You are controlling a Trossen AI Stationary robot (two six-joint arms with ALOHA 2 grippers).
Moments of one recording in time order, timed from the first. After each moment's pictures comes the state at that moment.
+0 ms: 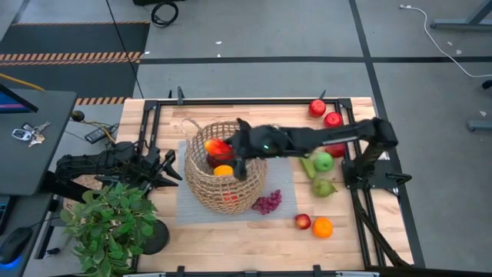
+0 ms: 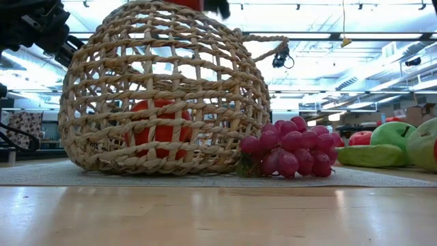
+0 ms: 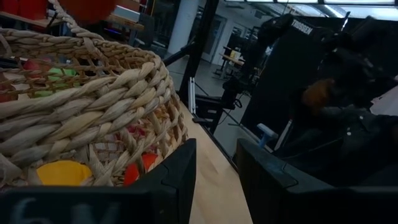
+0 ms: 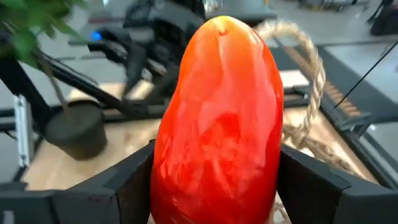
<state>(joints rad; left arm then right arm) 0.00 0.01 0.16 -0.12 0.40 -0.33 0.05 1.75 1.57 -0.19 0.14 0.08</state>
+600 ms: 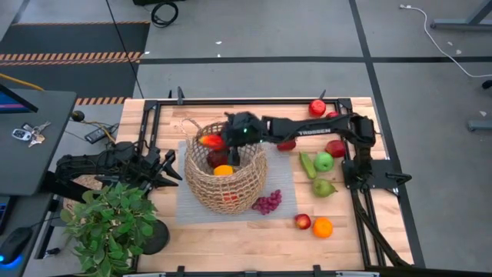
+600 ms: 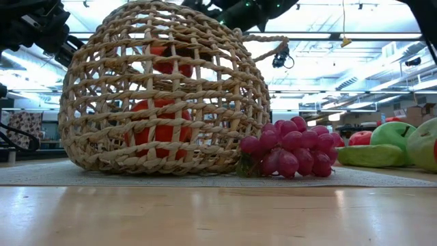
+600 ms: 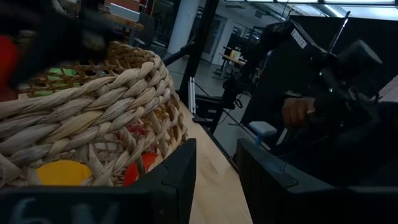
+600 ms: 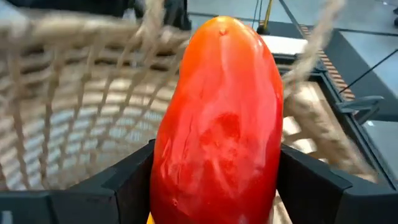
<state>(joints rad) 0.00 0.01 0.16 -0.12 0.40 -0.33 -0.11 1.94 1.57 -0.13 -0.04 -0.15</state>
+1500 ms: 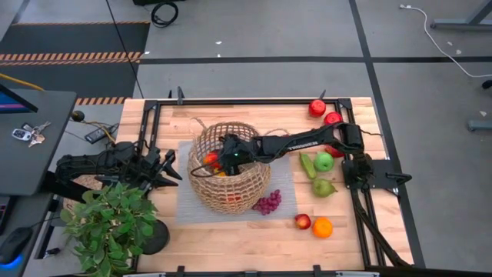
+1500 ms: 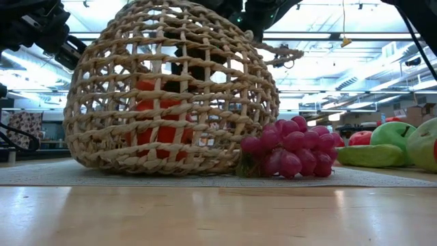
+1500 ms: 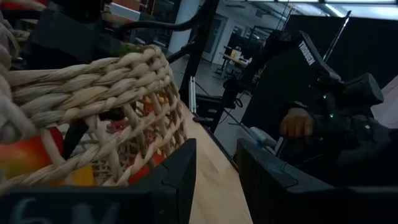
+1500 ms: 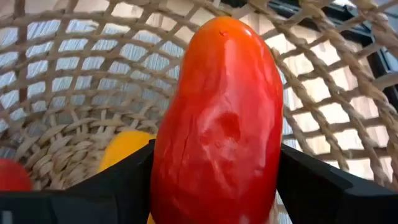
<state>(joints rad) 0.00 0.01 0.16 -0.13 0.40 -0.33 -0.02 2.06 1.57 -0.20 0.08 -0.24</state>
